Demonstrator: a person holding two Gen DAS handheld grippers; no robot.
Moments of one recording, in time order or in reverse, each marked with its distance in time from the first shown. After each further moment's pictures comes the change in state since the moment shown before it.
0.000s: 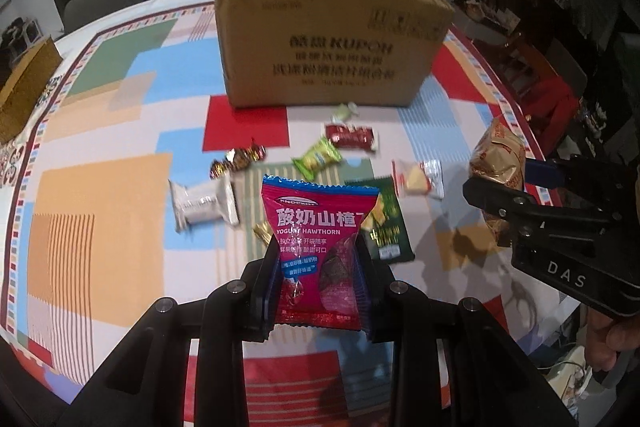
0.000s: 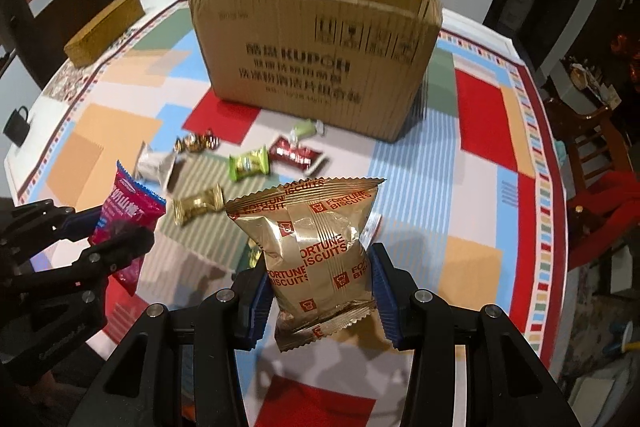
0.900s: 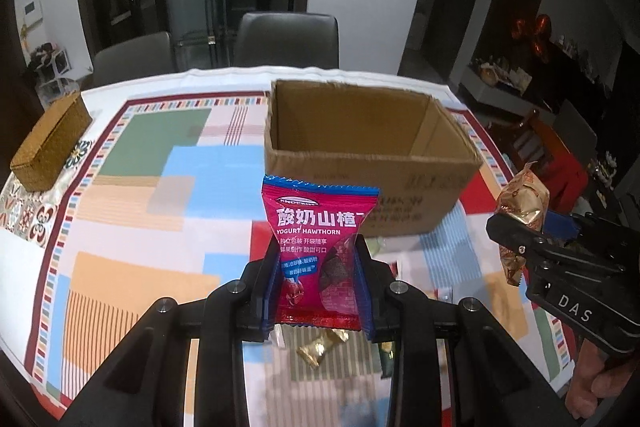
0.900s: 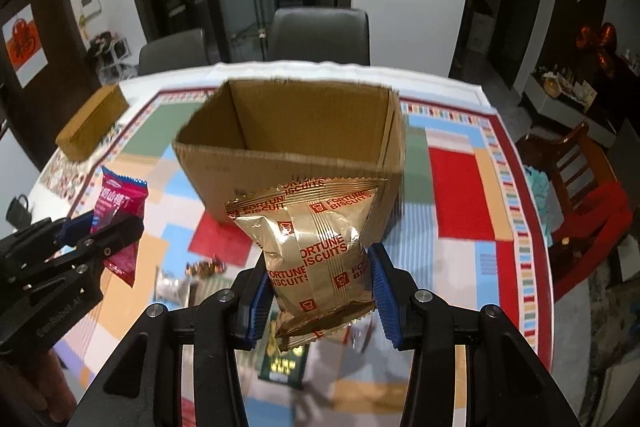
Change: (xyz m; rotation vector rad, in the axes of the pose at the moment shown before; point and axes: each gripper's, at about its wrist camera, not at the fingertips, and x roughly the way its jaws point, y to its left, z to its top) left arm -0.045 0.027 0.089 -0.048 -0.240 0.060; right arm -0.043 -0.013 0.074 0.144 -0.220 -0.021
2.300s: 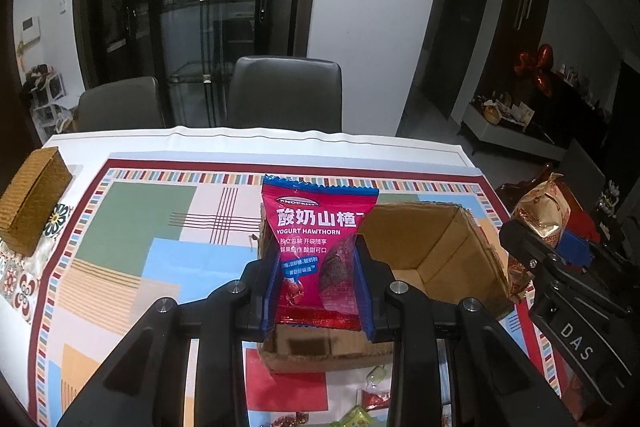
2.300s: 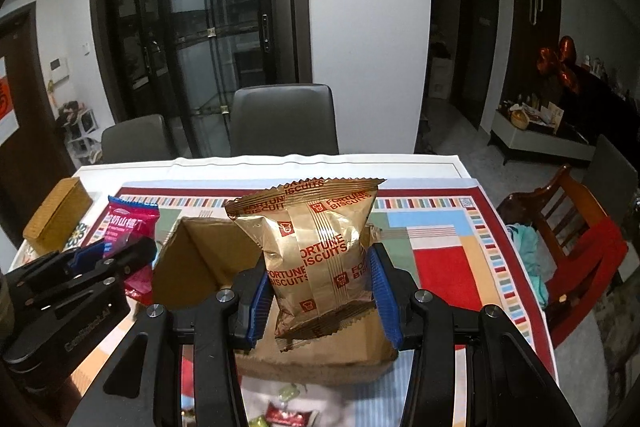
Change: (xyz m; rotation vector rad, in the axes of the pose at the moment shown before) left arm 0.074 0.013 0.115 -0.014 -0.119 -0.021; right arm 0.040 -0.008 0.095 0.105 -0.230 -0.103
